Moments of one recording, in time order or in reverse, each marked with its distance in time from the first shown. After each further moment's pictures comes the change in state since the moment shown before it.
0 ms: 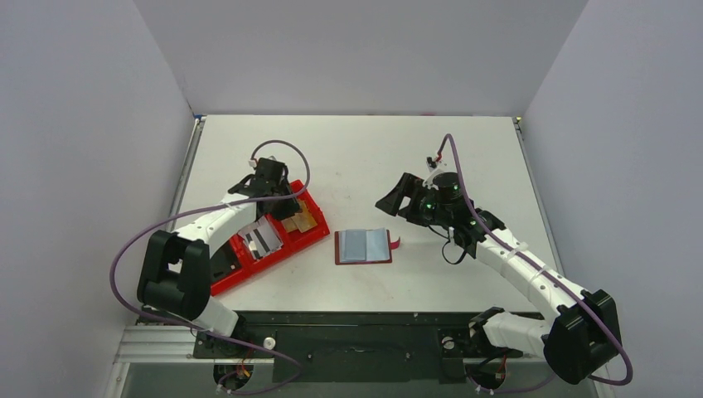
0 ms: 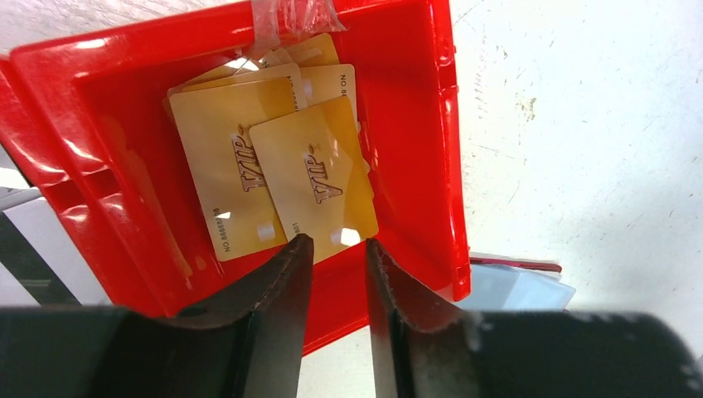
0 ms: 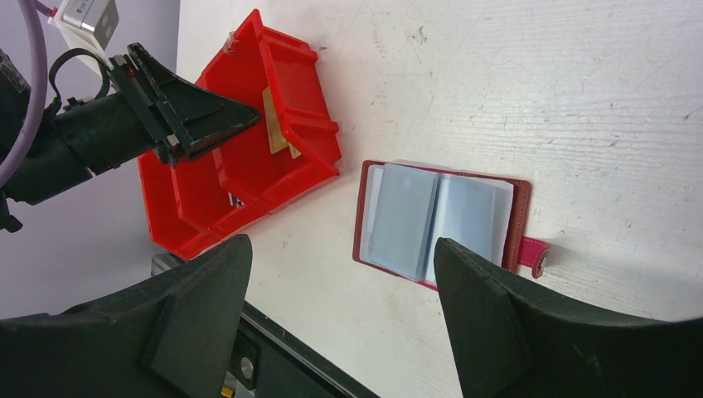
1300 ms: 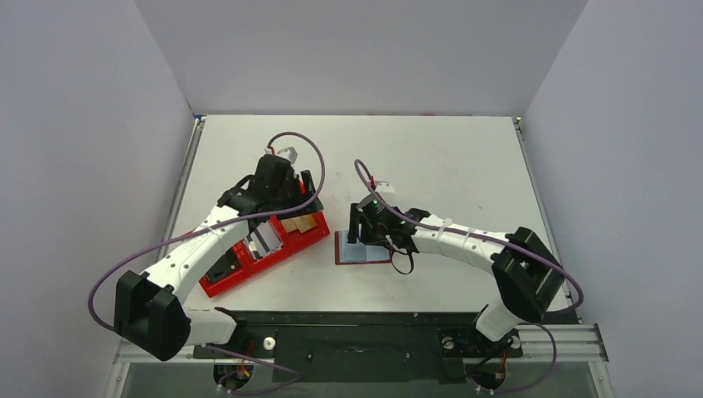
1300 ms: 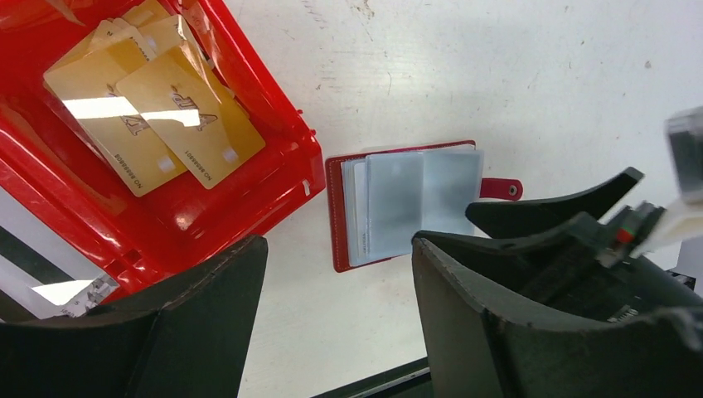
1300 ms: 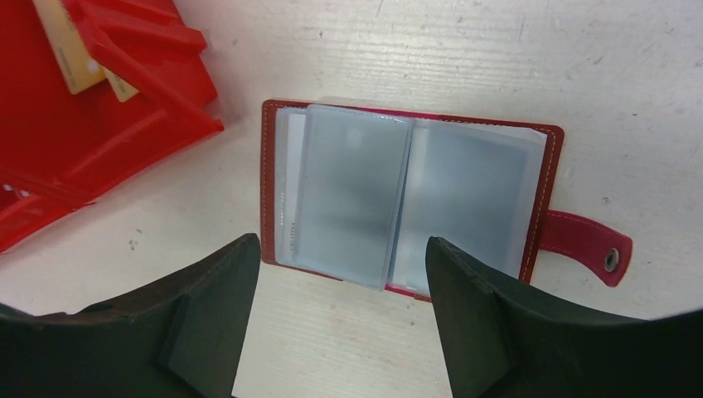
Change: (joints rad) left arm -0.146 -0.232 0.077 -0.151 0.063 0.142; right arm 0.349 0.401 0.172 -0.139 0.399 0.004
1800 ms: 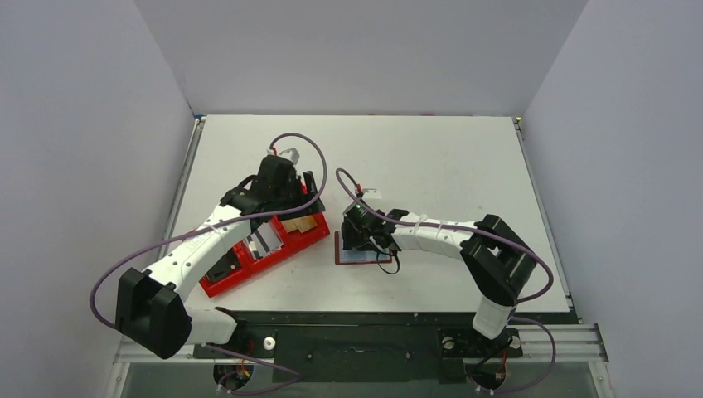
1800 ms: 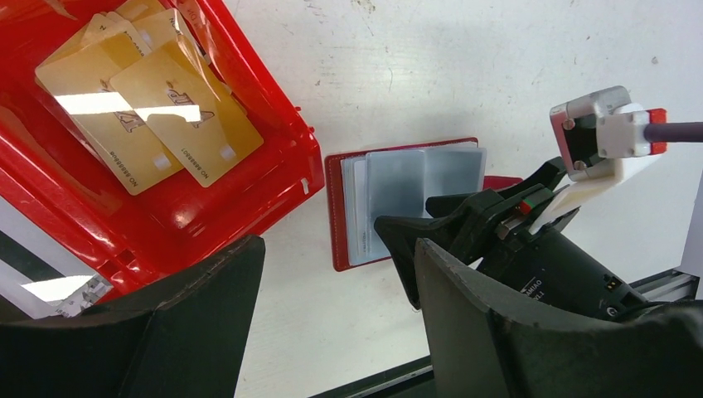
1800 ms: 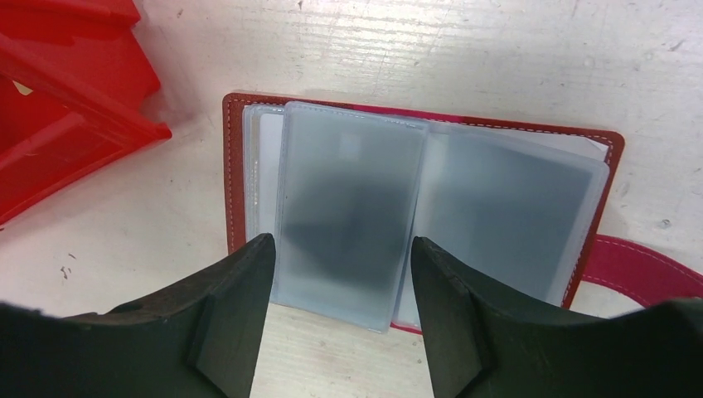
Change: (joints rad) left arm -0.016 0.011 -0.001 0.001 -0.004 -0.008; right arm 0.046 0.187 0.068 -0.015 0.027 0.003
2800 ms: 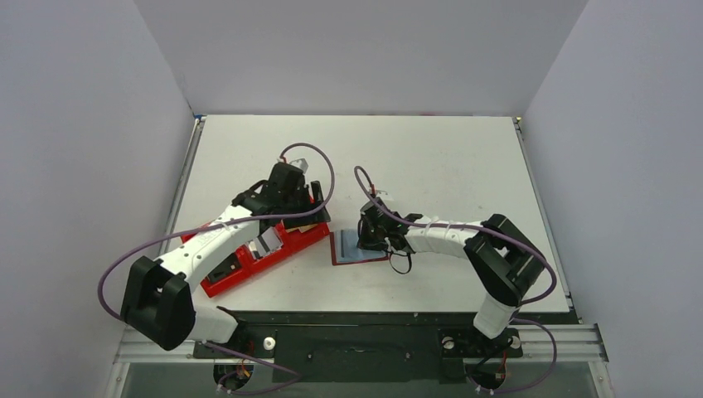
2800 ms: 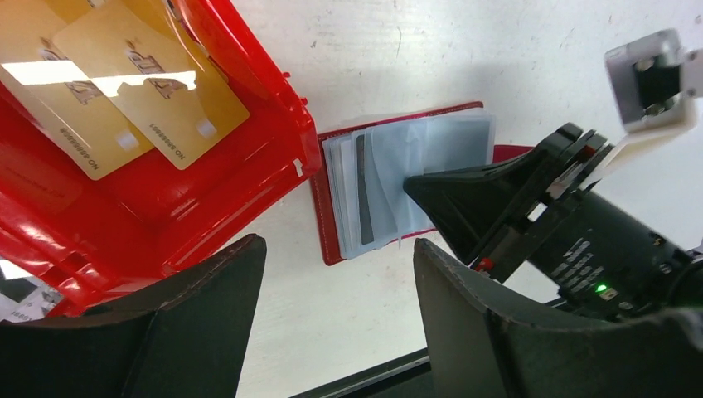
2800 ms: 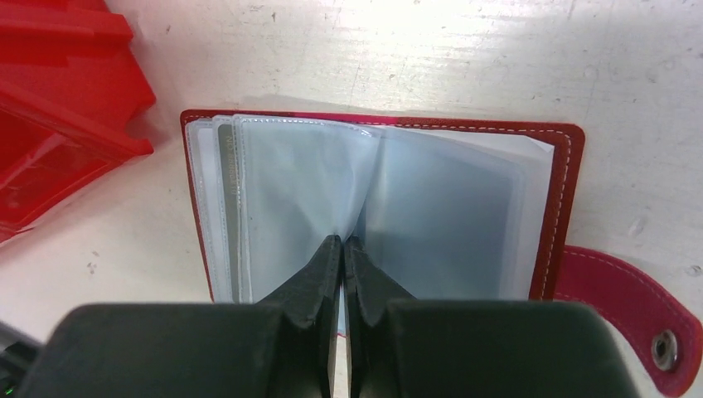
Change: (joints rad) left arm -0.035 0.043 -0.040 0.024 0.013 -0.019; right arm -0.078 -0.014 -0.134 0.194 -0.113 0.008
